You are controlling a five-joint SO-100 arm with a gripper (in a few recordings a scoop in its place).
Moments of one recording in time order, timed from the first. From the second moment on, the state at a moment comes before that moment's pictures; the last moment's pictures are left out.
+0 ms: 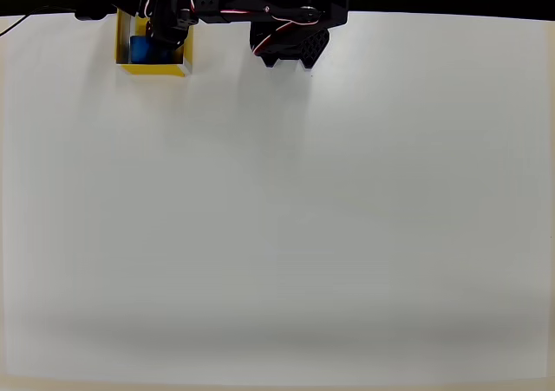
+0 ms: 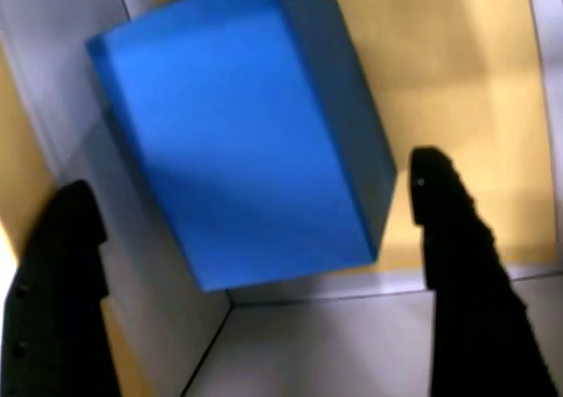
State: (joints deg) arm 91.7 127.2 145.8 42.1 -86.7
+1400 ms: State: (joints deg) arm 45.7 163.7 123.7 70.8 -86.2
